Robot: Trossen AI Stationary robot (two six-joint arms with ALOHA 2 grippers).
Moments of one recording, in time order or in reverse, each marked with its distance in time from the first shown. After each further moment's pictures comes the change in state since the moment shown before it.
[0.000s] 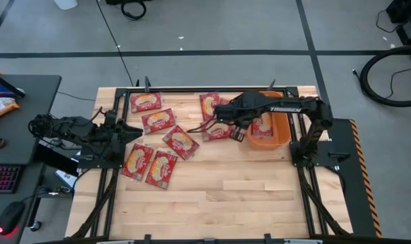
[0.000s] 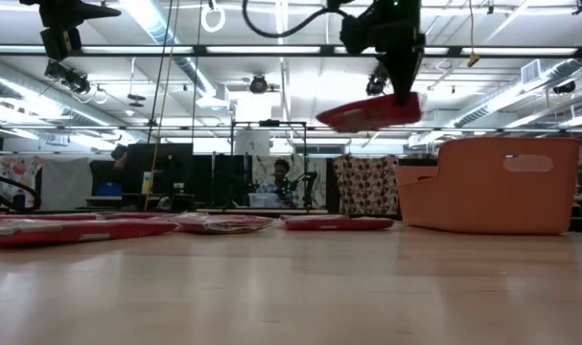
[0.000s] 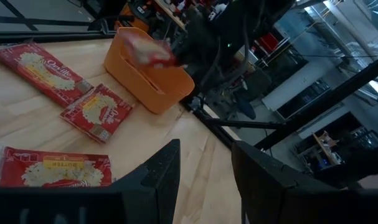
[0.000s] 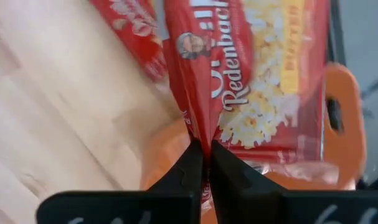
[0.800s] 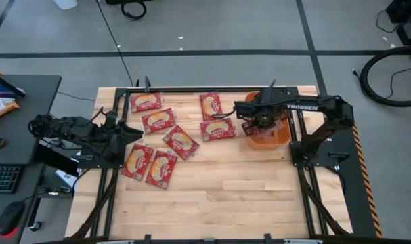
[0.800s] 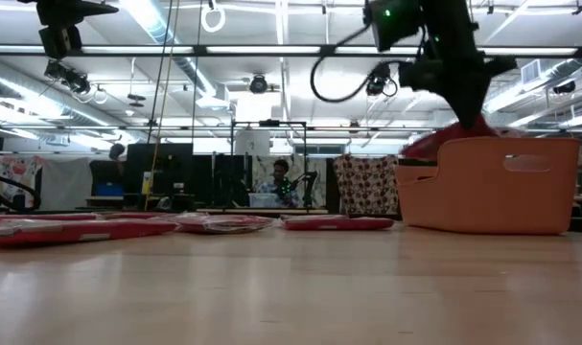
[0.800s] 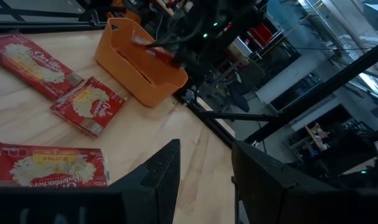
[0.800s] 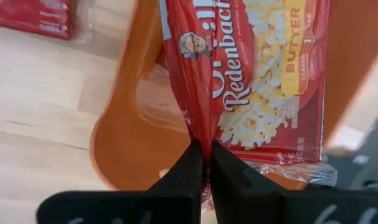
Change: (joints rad) left arm 0.000 0.000 0.000 0.001 0.044 -0.002; right arm -0.135 -0.251 -0.432 0.061 -0.200 0.609
